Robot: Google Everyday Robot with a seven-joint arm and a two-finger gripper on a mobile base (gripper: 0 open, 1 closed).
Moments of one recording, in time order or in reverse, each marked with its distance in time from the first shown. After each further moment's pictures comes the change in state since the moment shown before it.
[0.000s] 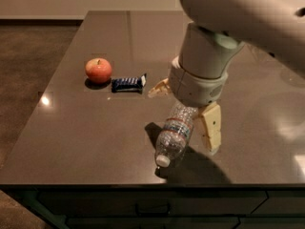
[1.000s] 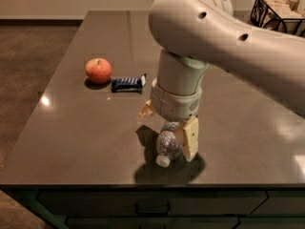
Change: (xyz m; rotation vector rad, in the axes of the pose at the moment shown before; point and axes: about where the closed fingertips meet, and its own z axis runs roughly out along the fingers) arm -0.021 -0.010 0.050 -0.097 -0.044 -0.145
